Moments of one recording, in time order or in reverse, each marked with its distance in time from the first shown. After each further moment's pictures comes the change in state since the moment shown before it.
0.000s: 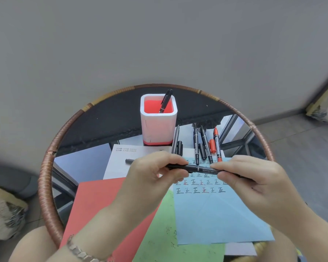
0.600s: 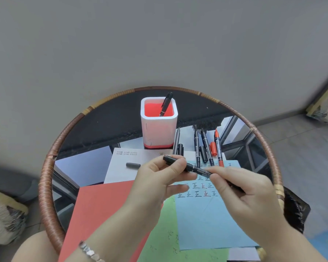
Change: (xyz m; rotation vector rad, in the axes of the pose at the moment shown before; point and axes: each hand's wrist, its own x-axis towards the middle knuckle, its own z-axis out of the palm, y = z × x) left_hand 0.007 0.018 0.012 -0.748 0.115 -0.659; right_hand -0.004 -0.010 0.027 0.053 0.152 0.107
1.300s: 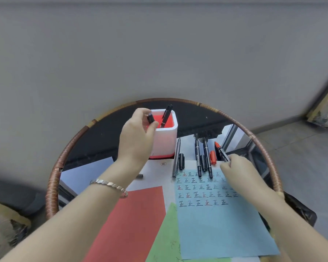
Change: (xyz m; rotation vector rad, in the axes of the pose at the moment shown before) left_hand 0.081 0.045 -0.024 0.998 0.398 0.793; right_hand 0.047 0.070 0.007 -0.416 -0.269 0.757
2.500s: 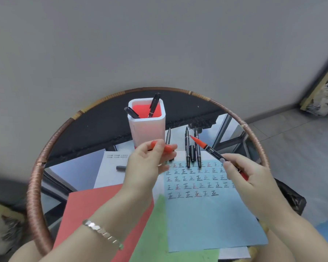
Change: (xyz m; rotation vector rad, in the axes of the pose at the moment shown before) left_hand -0.066 0.026 0.021 -0.756 -0.265 -0.715; right_hand -0.062 0.021 -0.020 0.431 0.136 -0.399
